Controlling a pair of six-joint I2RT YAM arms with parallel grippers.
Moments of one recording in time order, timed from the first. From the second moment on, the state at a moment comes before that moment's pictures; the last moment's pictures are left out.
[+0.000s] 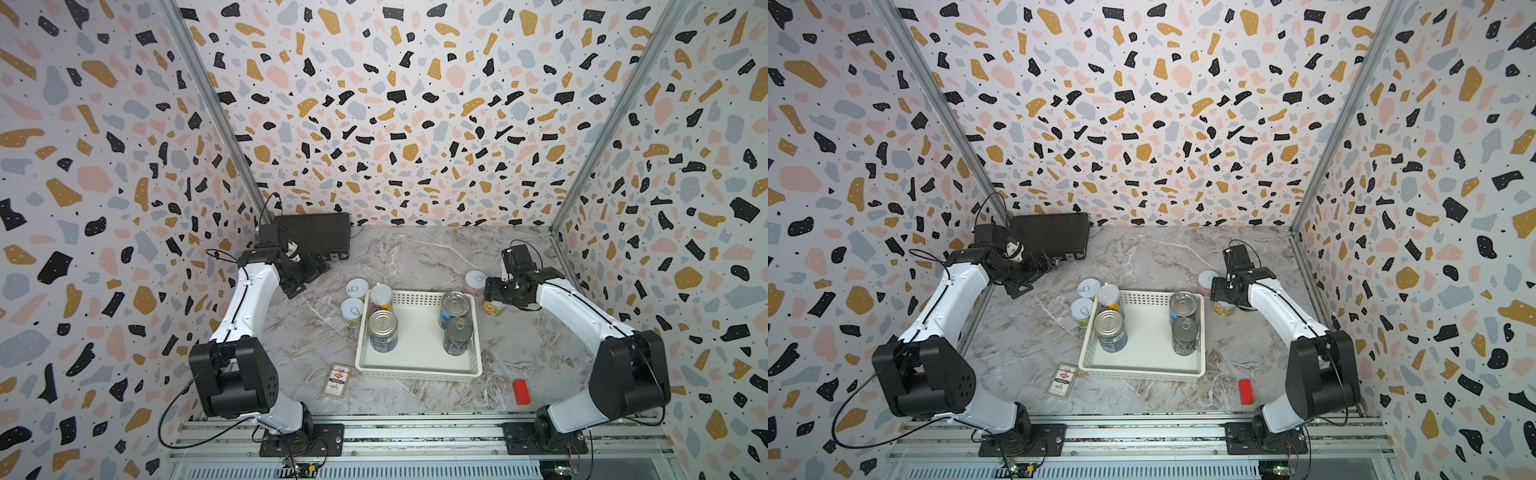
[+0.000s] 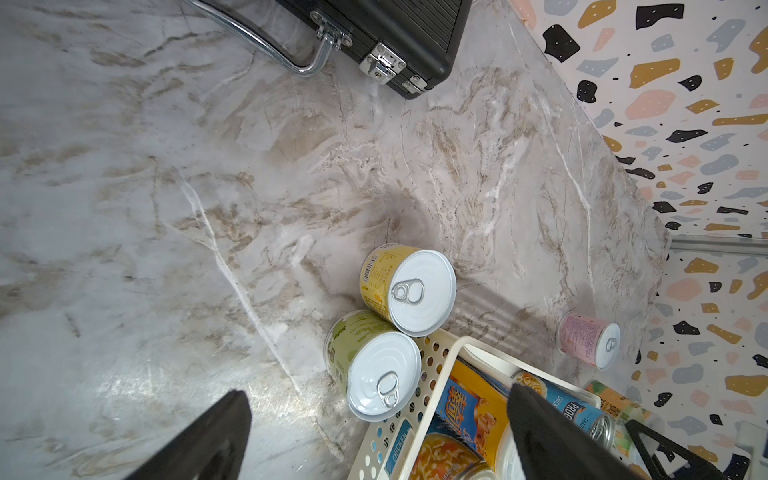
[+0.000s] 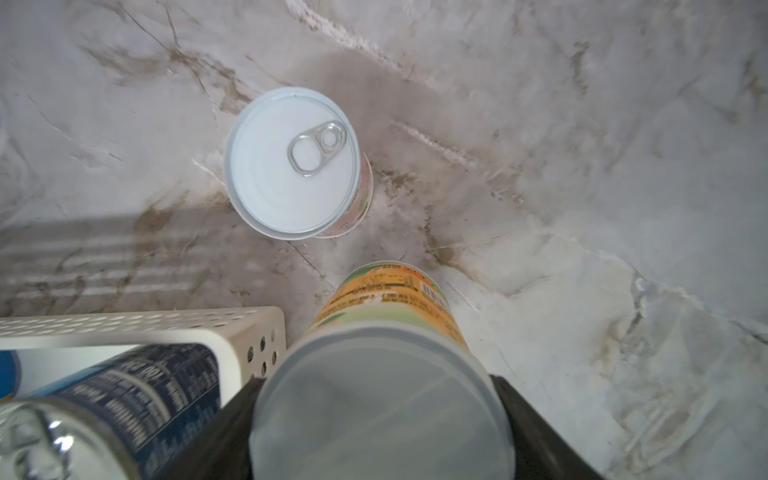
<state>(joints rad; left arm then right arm) 0.13 1.54 1.38 -0.91 0.36 -0.45 0.25 1.45 1.12 -0.70 0.06 0.35</state>
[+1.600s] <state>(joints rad) 0.13 1.54 1.38 -0.91 0.40 -0.45 0.97 1.26 1.22 -0.74 0.23 0.22</state>
